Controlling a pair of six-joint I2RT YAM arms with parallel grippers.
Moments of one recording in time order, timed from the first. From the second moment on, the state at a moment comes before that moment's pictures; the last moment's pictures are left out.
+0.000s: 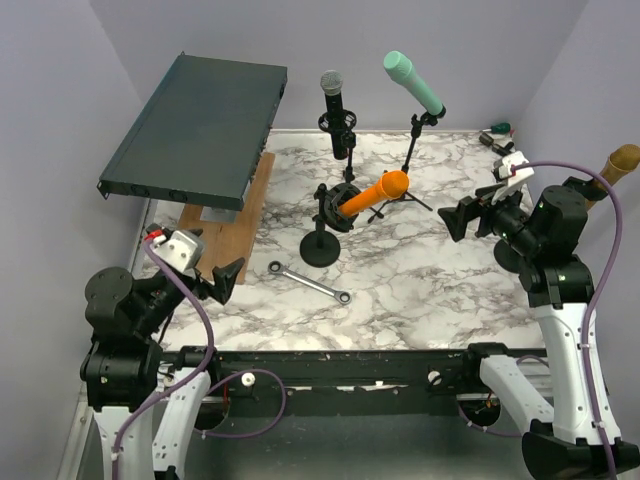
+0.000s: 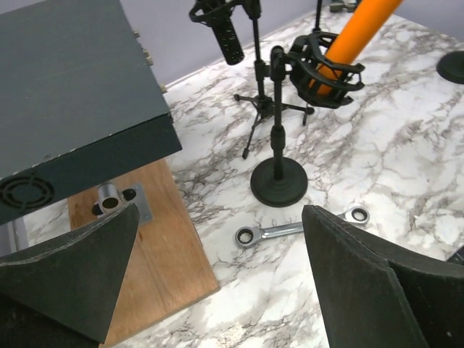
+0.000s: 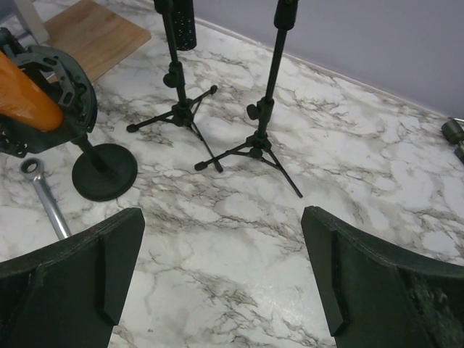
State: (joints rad) left arm -0.03 0.39 1.03 -0.71 0.54 0.17; right arm 0.00 0.80 1.05 -0.49 -0.45 -0.17
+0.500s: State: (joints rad) left arm -0.19 0.70 1.28 -0.80 0.67 0.29; right arm 0.01 0.82 0.95 -0.35 -0.84 -0.13
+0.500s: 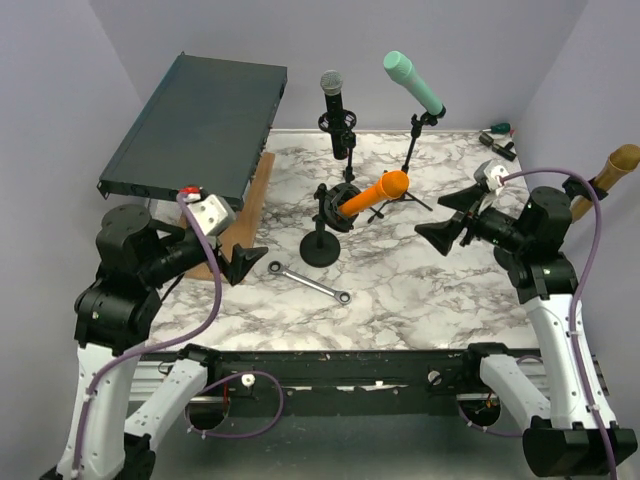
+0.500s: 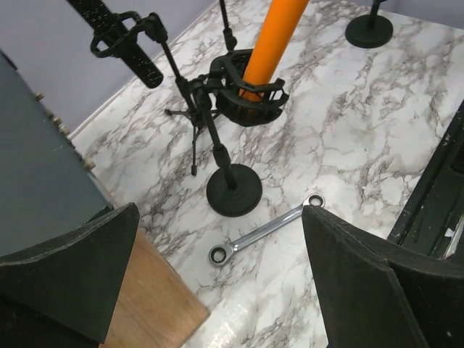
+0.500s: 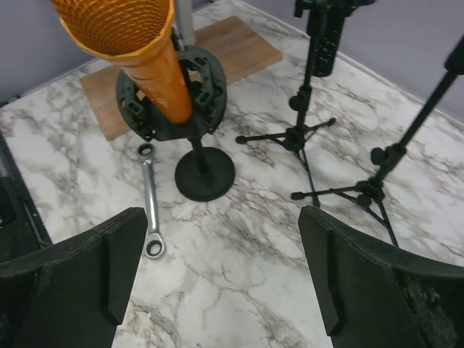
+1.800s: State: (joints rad) left arm -0.36 0.92 1.25 -0.45 0.59 0.21; right arm 0.40 1.17 0.54 1.15 -0.71 0.27
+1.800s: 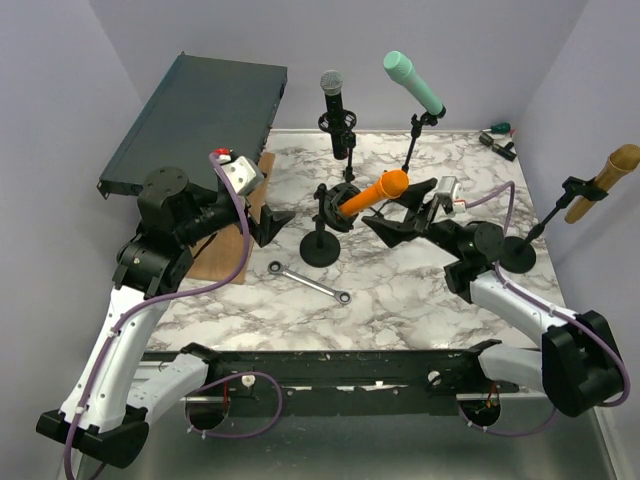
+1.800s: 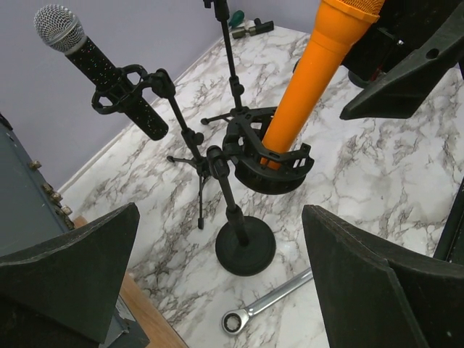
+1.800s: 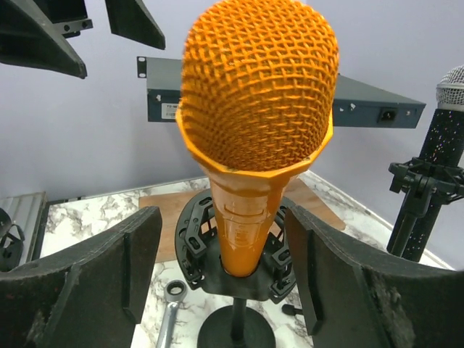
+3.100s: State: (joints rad) left arm -0.36 0.87 1.13 -0.34 0.56 0.24; right arm 0.43 1.27 0.69 1.22 -0.66 0.33
